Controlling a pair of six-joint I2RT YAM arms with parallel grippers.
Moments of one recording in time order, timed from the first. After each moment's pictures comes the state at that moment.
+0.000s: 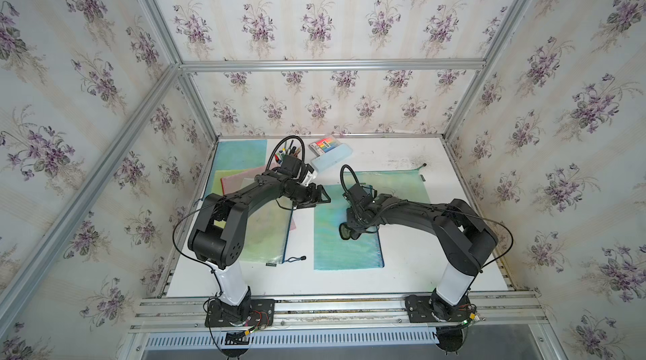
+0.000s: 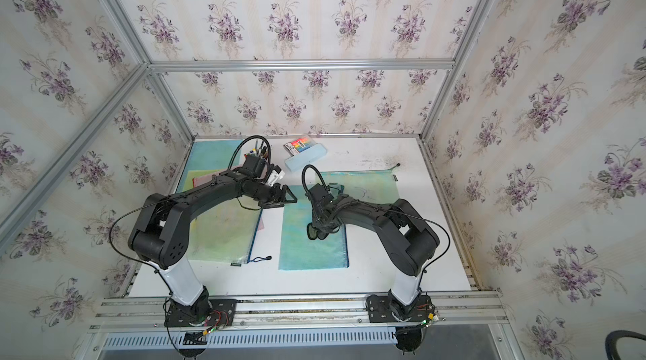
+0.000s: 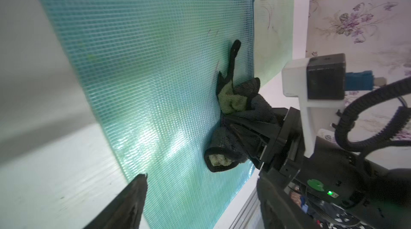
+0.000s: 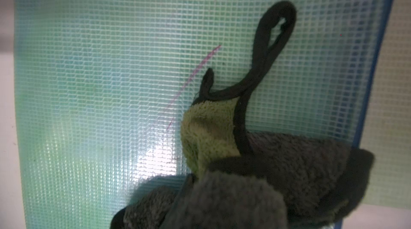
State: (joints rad) left arm -0.34 1.80 1.20 -0.55 0.64 -0.37; right arm 0.75 1.78 1.02 -0.46 0.12 0.64
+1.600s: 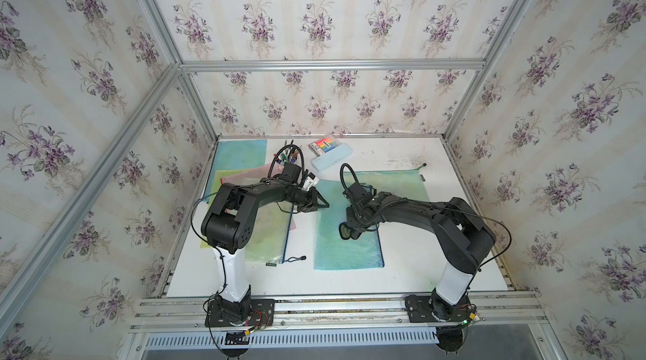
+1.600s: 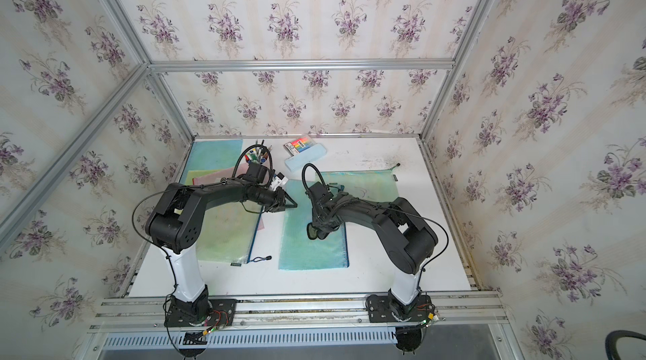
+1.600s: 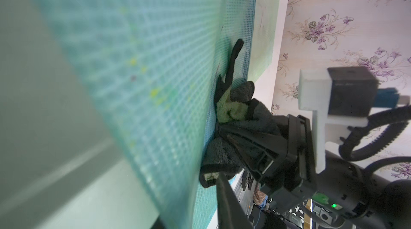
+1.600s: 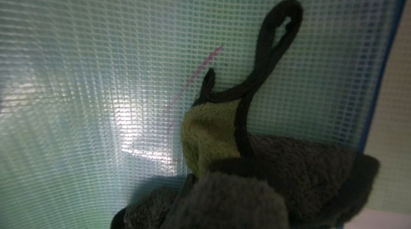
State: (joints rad) left arm -0.31 1.95 1.12 -0.31 0.88 -0.48; right arm 0.74 1.79 1.07 -0.50 0.09 0.63
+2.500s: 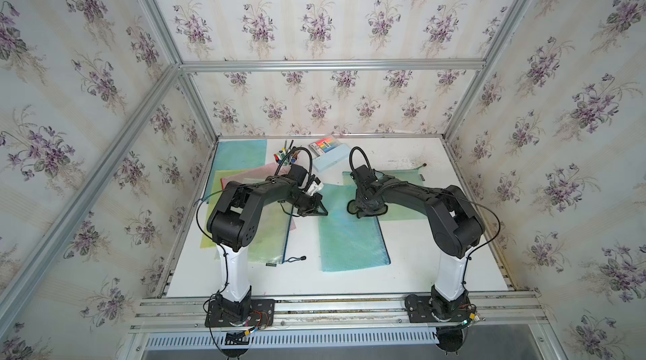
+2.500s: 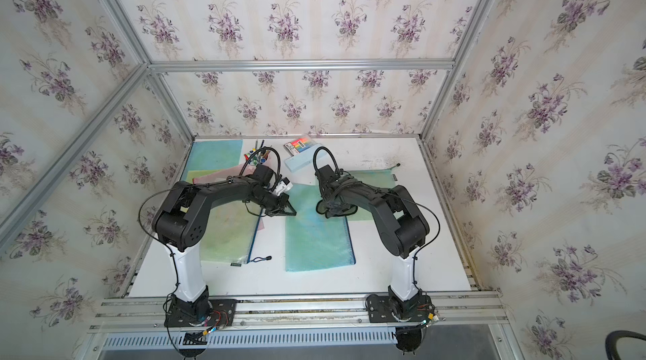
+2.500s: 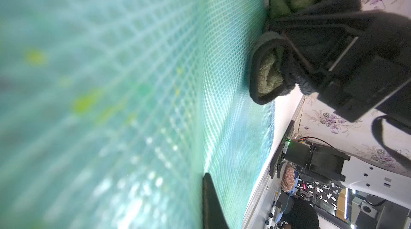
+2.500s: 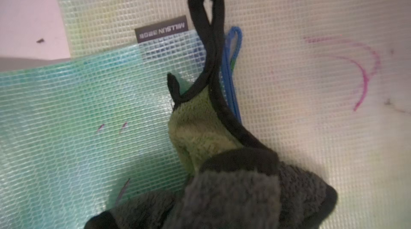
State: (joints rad) left arm -0.35 1.99 1.20 -0.50 0.79 -0.28; right arm 0.61 1.92 1.25 -0.59 0.26 0.63
